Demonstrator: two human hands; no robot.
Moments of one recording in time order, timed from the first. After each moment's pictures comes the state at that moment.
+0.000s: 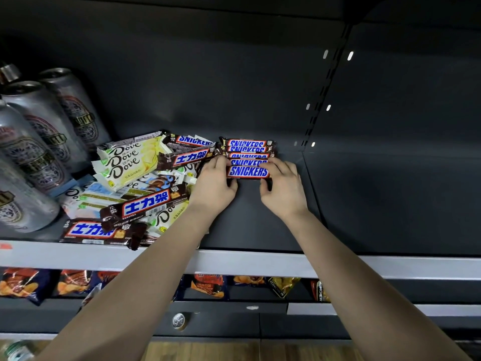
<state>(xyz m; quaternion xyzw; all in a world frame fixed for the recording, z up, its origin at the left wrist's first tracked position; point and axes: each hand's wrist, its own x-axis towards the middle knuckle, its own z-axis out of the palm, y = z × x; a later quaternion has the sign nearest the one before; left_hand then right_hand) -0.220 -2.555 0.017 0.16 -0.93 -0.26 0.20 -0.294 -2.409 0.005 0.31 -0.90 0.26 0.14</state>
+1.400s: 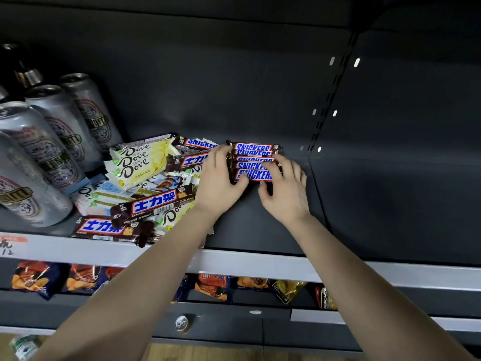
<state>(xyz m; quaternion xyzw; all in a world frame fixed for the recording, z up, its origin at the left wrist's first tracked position) -0.216 -2.554 0.020 0.13 -0.89 -0.30 0.32 -0.285 -2.414 0.010 0.33 -0.89 0.25 0.20</state>
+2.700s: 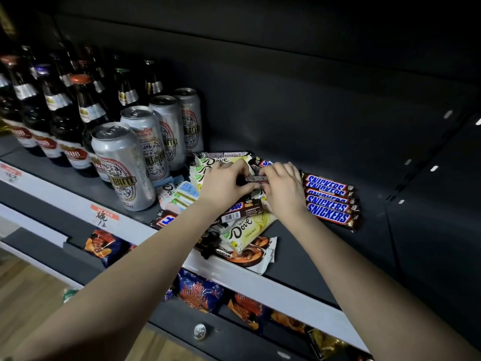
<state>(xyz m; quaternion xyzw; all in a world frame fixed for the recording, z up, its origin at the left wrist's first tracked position) -0.159 -2.660 0.045 0.26 -0.91 -0.18 0.26 -0.269 -2.553 0.040 0.51 -0.82 0.19 0.18</state>
